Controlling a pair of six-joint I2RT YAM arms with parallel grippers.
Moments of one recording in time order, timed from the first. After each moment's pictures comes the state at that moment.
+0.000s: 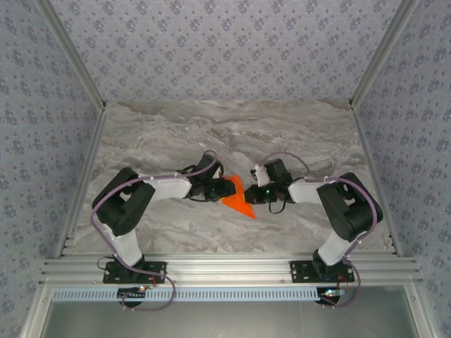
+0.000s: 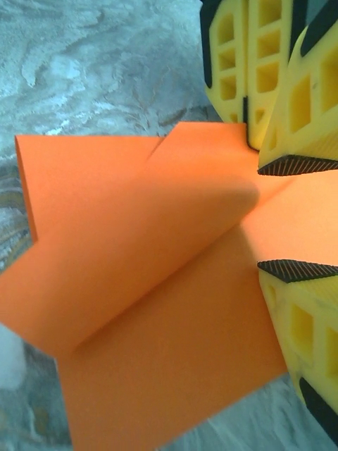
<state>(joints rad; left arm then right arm) -0.73 1.78 0.92 -0.09 0.34 -0.92 0.48 1.68 0.66 0.03 -0.56 0.37</state>
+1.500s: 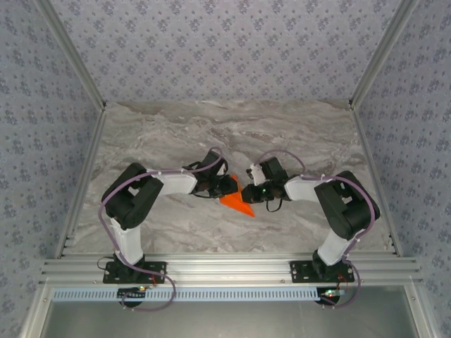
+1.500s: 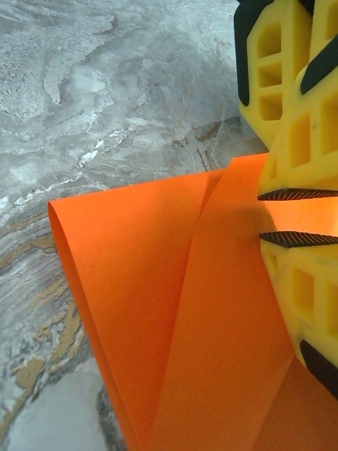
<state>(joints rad) -0.73 1.89 1.01 -0.07 0.36 -0.90 0.52 1.70 0.72 -0.03 -0.52 0.33</state>
